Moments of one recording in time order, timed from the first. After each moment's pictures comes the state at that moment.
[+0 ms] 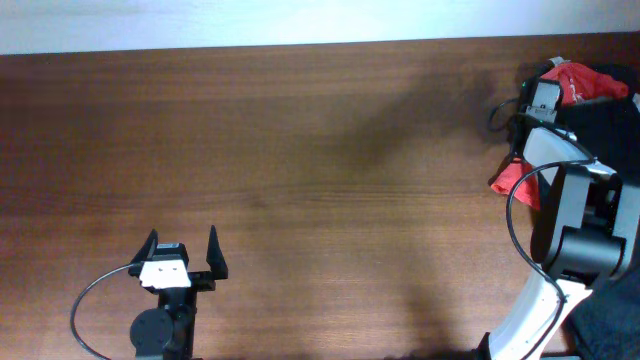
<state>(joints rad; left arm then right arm) 0.01 0.01 0.02 -0.08 -0.01 -0.02 -0.27 2.11 1.38 -0.21 0.58 -0.21</state>
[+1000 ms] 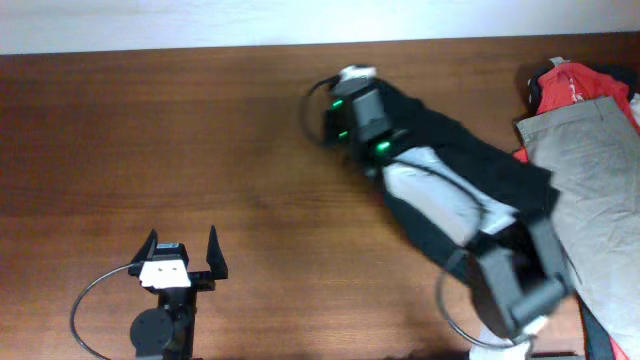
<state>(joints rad) 0.01 0.01 0.02 -0.08 -0.01 -0.02 0.51 1.91 1.38 -0.12 0.15 0.35</state>
